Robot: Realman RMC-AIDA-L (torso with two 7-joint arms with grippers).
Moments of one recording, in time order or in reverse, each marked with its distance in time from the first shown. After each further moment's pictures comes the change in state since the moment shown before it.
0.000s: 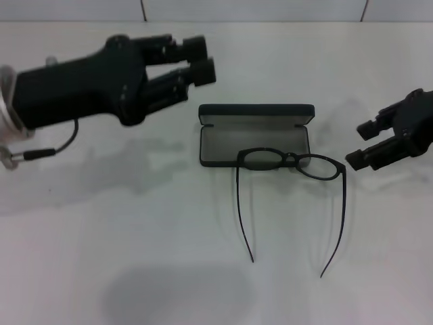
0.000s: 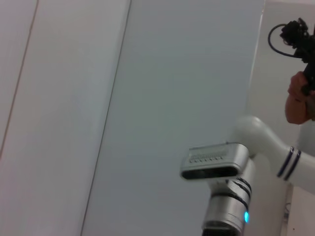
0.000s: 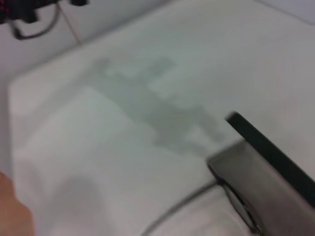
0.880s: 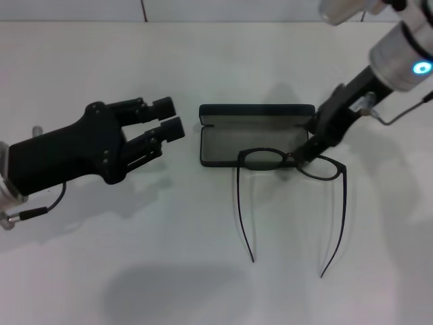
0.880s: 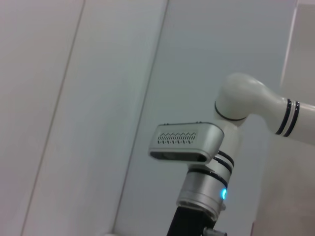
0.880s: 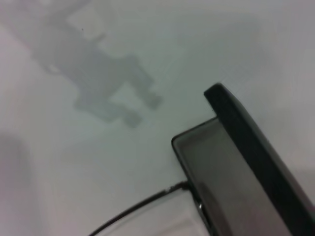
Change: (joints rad) left arm 0.061 0.022 -0.015 -0.311 0.000 0.018 0.298; right arm 0.359 0.095 -0.103 0.406 -0.296 0.242 -0.003
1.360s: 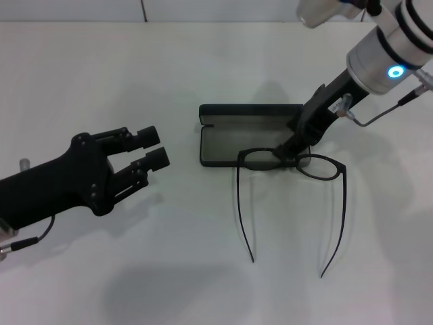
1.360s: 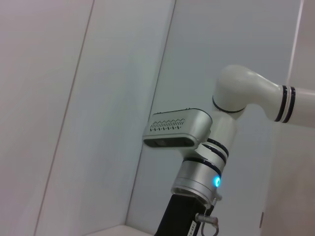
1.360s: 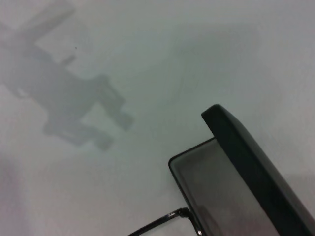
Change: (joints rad) left arm 0.045 0.015 -0.009 -0.119 0.004 0.025 0.150; right arm 0.045 0.002 -0.052 0.123 0.064 0.123 0.005
